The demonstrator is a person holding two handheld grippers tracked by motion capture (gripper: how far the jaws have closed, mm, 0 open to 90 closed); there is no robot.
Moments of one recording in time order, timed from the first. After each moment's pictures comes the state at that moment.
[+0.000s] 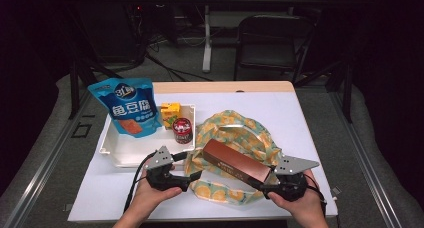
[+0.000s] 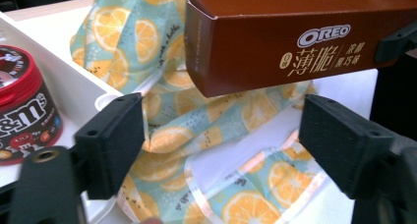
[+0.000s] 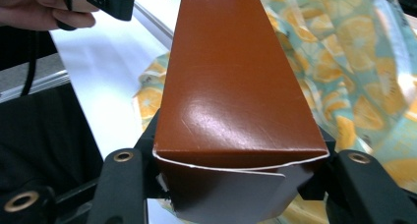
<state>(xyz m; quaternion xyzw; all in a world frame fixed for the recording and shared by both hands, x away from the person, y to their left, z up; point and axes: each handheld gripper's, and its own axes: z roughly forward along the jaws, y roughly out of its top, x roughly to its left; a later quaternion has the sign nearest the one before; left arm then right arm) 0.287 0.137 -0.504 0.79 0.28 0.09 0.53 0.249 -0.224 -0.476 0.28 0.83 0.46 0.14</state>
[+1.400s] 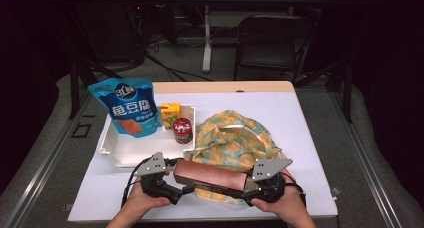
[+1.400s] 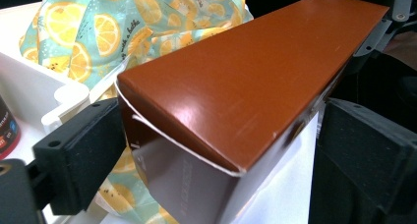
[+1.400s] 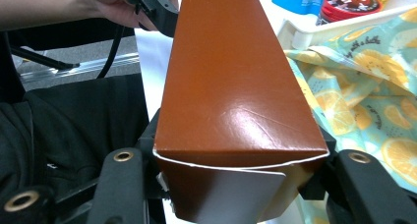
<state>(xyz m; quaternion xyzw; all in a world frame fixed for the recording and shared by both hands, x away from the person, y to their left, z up) 0.279 0.155 -0.512 0.80 0.22 0.05 0.55 0.257 -0.178 -0.480 0.15 0.86 0.48 0.06</state>
